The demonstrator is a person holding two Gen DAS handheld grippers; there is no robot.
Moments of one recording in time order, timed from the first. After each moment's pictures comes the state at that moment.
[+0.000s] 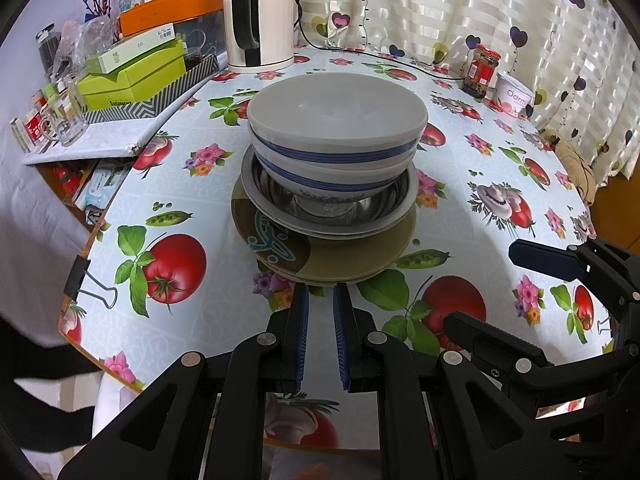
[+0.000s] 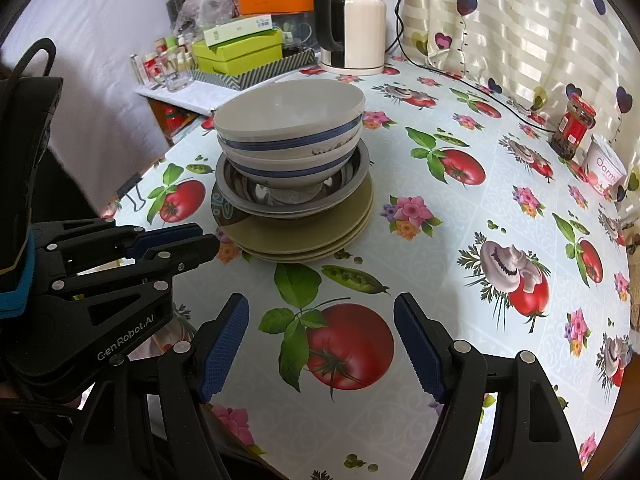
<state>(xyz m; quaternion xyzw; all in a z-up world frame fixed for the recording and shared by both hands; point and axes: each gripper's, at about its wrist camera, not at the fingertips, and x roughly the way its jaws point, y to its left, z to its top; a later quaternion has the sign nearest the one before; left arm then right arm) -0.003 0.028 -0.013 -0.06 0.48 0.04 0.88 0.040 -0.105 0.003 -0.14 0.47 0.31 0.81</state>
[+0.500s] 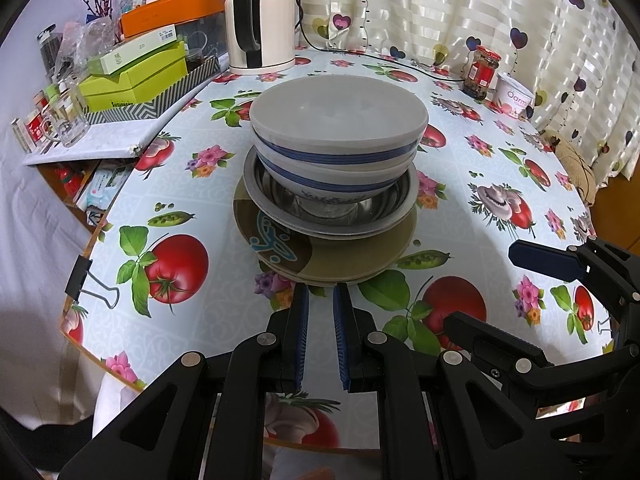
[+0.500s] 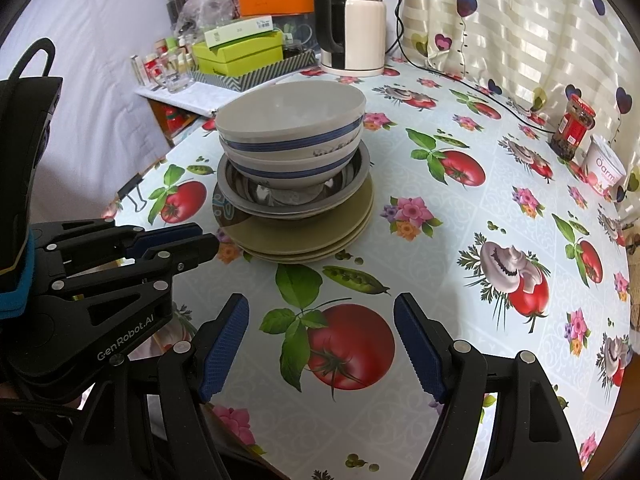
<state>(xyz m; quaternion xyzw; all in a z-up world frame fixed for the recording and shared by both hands) -0.003 0.027 -0.013 -0.06 0.48 0.04 0.88 0.040 -0.105 0.003 -0.14 0.47 0.31 0.81</state>
